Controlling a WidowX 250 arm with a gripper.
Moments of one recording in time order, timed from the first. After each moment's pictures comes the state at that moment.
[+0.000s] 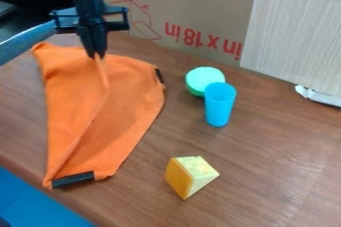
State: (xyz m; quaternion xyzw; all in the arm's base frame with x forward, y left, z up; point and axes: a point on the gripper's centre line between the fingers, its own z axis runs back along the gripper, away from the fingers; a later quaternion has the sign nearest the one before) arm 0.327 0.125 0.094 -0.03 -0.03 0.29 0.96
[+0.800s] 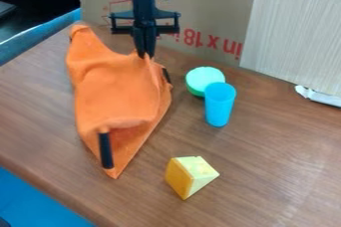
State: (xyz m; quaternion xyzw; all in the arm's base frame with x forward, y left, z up) arm 0.387 0.084 0.072 -0.01 0.00 0.28 0.96
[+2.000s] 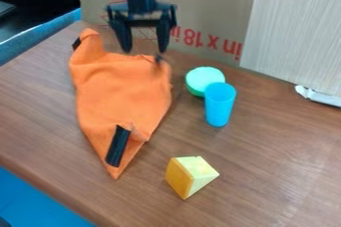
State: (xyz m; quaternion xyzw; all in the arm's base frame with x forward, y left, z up) arm 0.377 0.084 0.094 -0.04 -0.04 0.21 0.98
